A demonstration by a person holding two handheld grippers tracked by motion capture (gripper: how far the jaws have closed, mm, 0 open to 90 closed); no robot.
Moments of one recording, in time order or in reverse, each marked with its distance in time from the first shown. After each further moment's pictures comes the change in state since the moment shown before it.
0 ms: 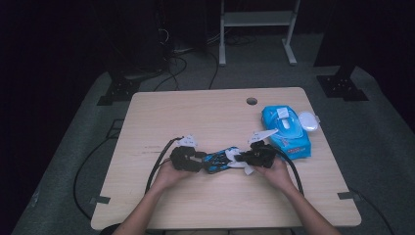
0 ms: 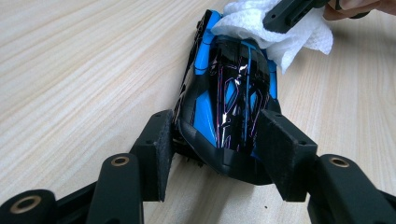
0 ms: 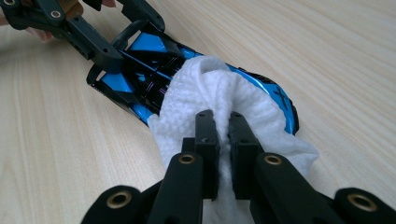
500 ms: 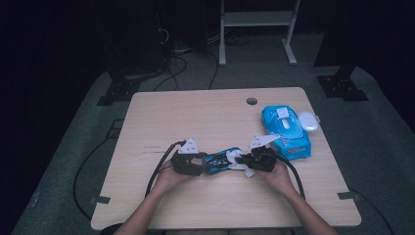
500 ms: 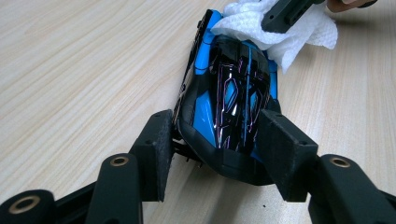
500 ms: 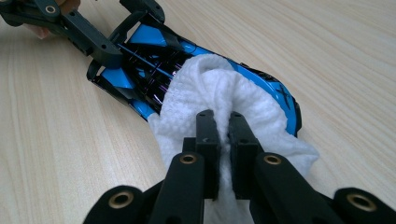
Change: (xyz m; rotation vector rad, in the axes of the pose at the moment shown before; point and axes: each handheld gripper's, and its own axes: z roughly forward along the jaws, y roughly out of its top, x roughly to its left) left arm -0.018 -0.001 -0.003 -0.017 0.080 0.134; right arm 0.011 -0.008 -0.004 -0.033 -0.040 -0.061
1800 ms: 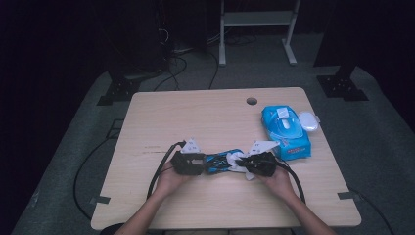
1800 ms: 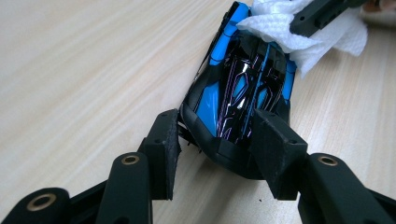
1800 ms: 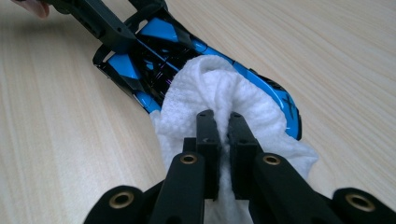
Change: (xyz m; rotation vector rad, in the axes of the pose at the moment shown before) left arm -0.016 0.004 -0.005 0.040 0.109 -0.005; right arm 0.017 -0.006 -0.005 -0.007 -0.062 -0.070
